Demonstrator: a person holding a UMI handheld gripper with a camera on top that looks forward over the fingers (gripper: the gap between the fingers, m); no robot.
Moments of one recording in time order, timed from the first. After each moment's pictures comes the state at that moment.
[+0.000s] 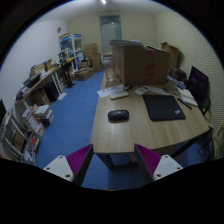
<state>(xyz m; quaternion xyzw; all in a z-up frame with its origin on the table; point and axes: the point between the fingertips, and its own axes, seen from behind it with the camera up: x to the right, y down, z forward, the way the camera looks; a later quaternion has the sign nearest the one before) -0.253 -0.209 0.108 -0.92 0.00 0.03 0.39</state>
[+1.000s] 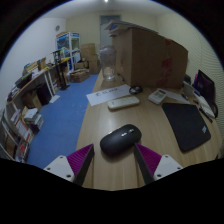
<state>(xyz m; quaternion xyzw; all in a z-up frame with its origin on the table) -0.264 0.015 -0.018 -0.91 -0.01 0.01 0.41</state>
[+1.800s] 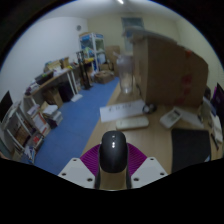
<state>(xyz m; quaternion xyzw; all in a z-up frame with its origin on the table) -0.265 0.054 0.038 -0.90 -0.12 0.10 0.41</state>
